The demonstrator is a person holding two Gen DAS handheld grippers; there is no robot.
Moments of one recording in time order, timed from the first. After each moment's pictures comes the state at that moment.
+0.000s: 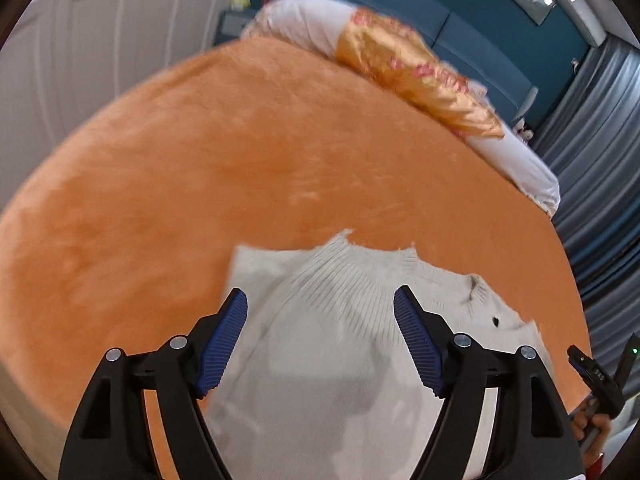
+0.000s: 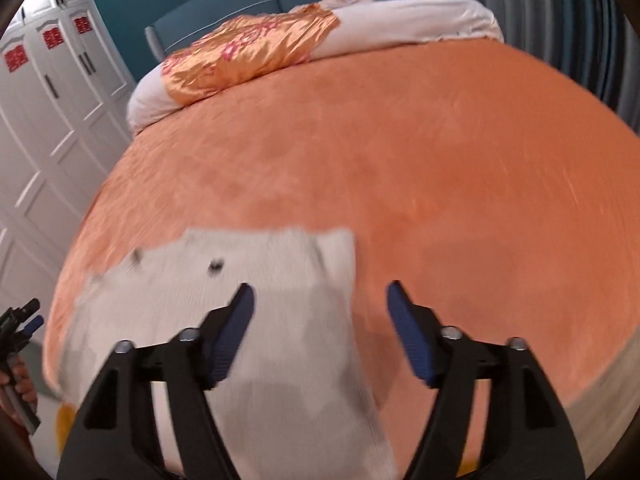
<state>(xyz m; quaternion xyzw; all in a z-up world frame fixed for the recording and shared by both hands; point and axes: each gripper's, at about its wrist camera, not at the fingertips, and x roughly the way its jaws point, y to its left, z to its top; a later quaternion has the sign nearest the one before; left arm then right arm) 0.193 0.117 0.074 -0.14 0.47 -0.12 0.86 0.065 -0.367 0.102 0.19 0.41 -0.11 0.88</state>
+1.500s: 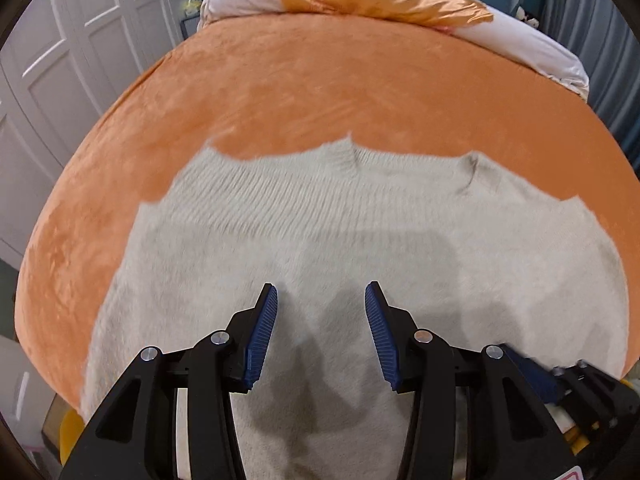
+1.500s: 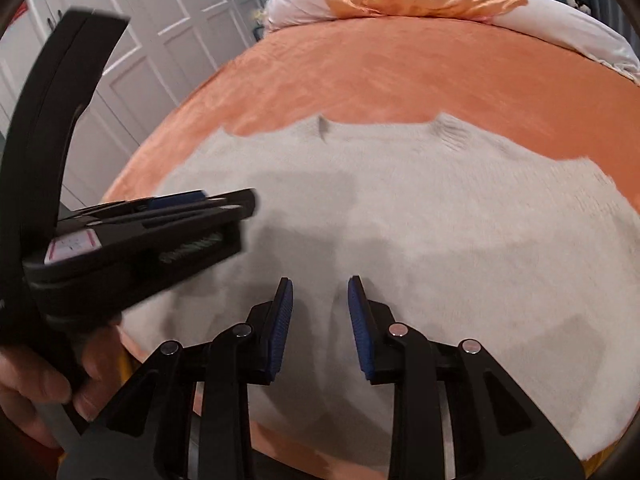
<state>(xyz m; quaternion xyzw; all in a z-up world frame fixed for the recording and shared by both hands) 0.136 -0.029 0.042 0.06 0.51 -0.08 0.86 0.070 -0.156 0.065 0.12 0.48 0.10 0.86</state>
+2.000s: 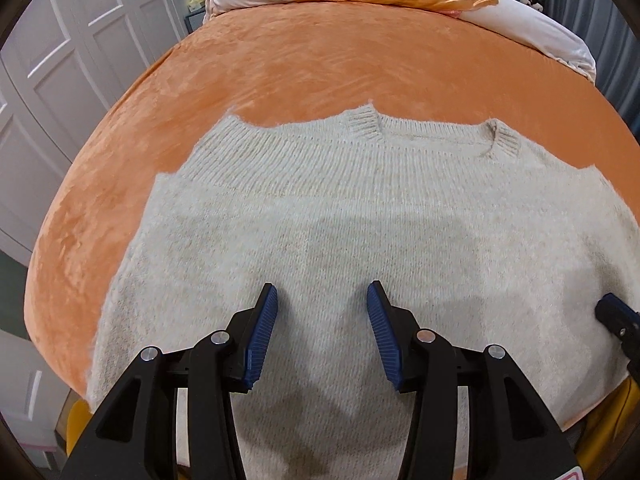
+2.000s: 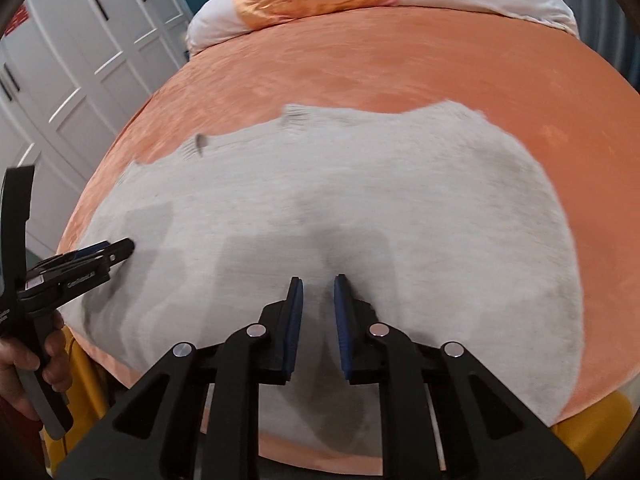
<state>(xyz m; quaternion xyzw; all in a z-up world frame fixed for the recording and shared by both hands) 0.124 -0.016 0.027 0.09 0.52 -0.06 0.85 0.046 -0.251 0.054 0.16 0.48 0.00 0.86</state>
